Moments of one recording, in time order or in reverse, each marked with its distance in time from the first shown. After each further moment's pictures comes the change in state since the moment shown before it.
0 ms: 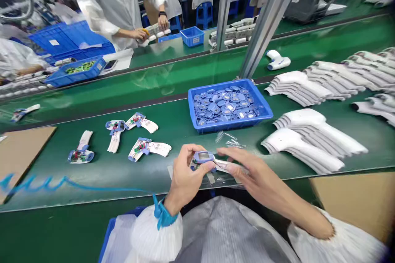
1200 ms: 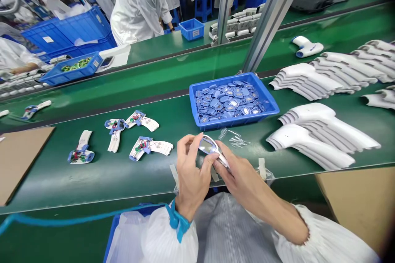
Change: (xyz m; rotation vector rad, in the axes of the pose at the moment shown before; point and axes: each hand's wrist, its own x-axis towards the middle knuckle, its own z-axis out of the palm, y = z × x) left_hand -0.001 0.009 0.010 0.473 0.252 0.329; right_hand 0.017 -0.037 0.038 -0.055 -0.115 0.263
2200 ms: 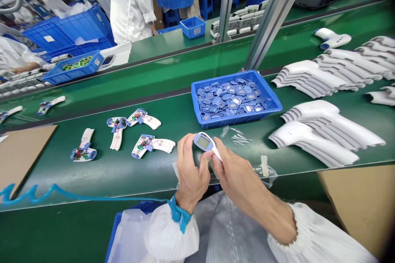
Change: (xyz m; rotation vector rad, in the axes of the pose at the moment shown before) left_hand -0.005 -0.015 -0.005 0.008 0.017 0.062; right_hand -0.001 -0.007 0.018 -0.252 0.162 -0.112
